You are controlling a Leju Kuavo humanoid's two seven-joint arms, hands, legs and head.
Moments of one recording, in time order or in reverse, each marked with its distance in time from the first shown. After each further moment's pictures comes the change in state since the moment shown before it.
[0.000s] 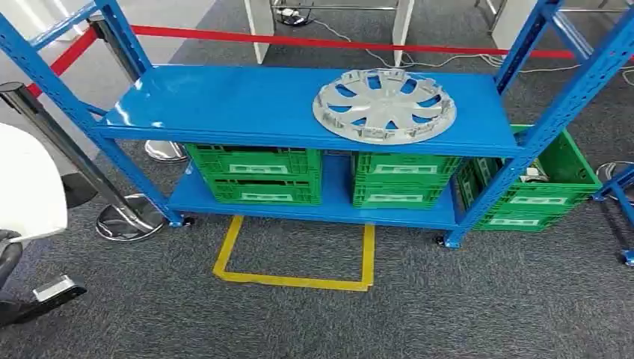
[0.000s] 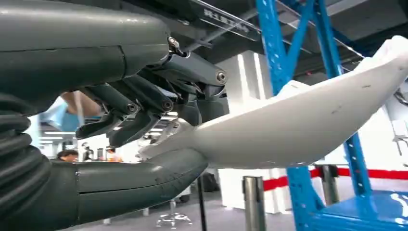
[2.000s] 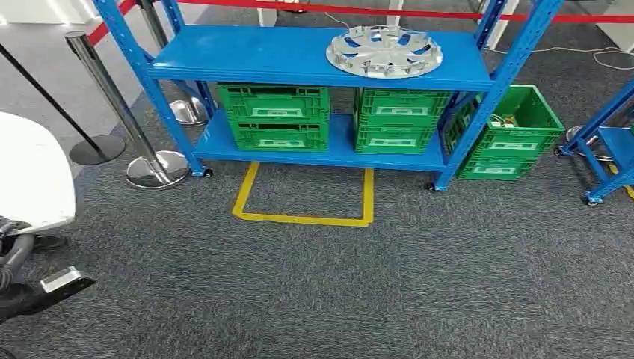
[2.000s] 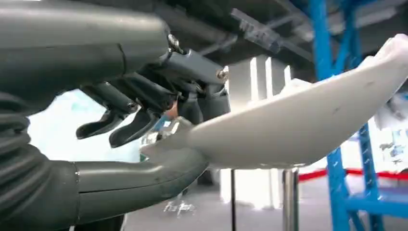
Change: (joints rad) left arm -0.058 -0.025 -0.031 -0.009 0.027 -0.006 -0.024; right arm -0.001 0.017 -0.029 0.017 0.039 -0.016 0.029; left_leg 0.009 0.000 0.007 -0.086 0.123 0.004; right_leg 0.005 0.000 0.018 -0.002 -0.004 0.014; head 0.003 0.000
